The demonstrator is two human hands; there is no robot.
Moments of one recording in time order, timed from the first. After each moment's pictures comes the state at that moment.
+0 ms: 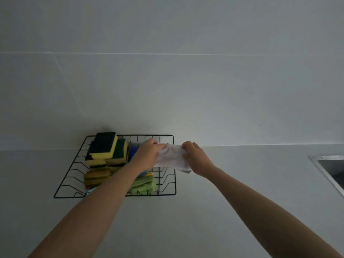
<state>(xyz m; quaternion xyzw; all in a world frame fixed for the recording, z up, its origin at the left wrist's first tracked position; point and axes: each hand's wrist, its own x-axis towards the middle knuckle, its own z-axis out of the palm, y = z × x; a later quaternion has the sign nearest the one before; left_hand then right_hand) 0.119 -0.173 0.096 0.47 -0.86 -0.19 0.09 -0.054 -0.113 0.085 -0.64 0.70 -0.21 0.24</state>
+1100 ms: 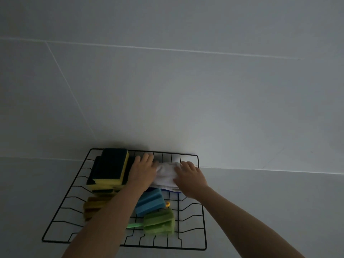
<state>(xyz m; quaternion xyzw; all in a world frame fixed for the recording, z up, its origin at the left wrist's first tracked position) 0.164 -0.280 0.018 0.49 -0.85 0.08 -0.15 0.004 -0.234 0.005 -0.75 0.65 0.07 0.11</state>
